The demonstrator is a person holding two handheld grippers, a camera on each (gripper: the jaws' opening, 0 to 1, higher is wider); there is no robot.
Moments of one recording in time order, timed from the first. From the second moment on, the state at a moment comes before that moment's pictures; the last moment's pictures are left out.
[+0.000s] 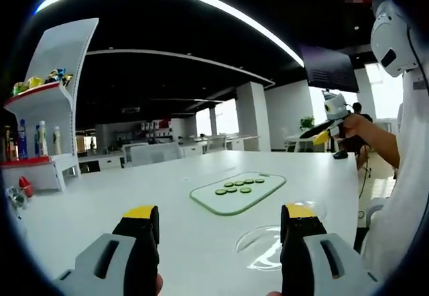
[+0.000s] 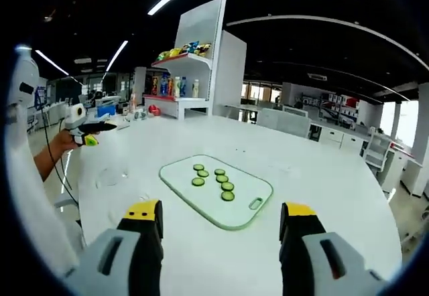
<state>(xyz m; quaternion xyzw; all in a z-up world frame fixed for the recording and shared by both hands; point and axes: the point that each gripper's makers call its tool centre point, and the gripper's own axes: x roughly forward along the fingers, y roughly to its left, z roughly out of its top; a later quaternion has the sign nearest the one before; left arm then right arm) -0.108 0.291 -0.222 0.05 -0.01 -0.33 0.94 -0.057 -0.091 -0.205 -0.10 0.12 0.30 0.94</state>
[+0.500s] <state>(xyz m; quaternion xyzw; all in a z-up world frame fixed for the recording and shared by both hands) -0.114 0.289 -0.223 0.05 -0.01 -0.33 0.94 -0.027 -0.062 -0.209 -0.11 0.16 0.33 0.93</state>
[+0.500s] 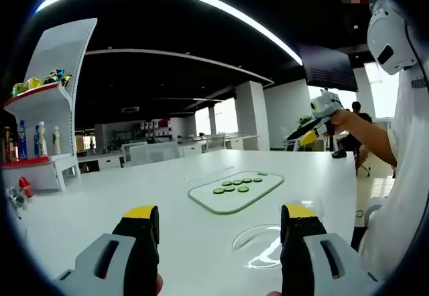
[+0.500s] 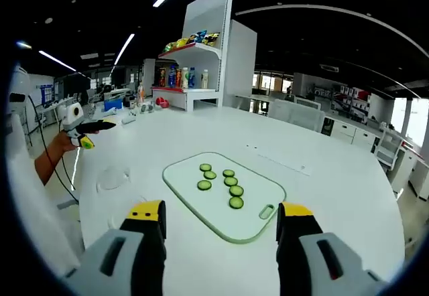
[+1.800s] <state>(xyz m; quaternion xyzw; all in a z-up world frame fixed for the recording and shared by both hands) -0.126 0.291 -0.222 0.05 0.00 -0.34 0.94 0.011 0.027 -0.234 -0.18 0.22 0.40 0.87</state>
